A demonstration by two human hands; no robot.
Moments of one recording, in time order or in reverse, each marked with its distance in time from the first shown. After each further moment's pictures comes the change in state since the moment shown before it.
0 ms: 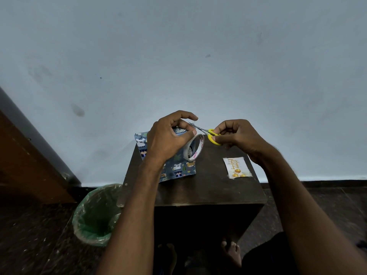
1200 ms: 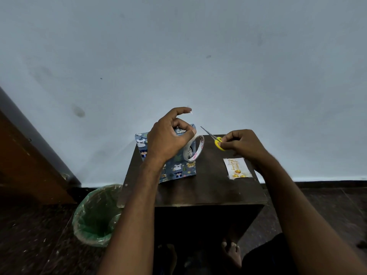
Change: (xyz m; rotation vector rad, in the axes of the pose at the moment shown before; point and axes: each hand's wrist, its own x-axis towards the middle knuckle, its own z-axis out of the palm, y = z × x) left_hand 0.003 -0.004 0.002 -0.003 0.021 -0.029; right_hand -0.007 0.026 0.000 -0.153 0.217 0.181
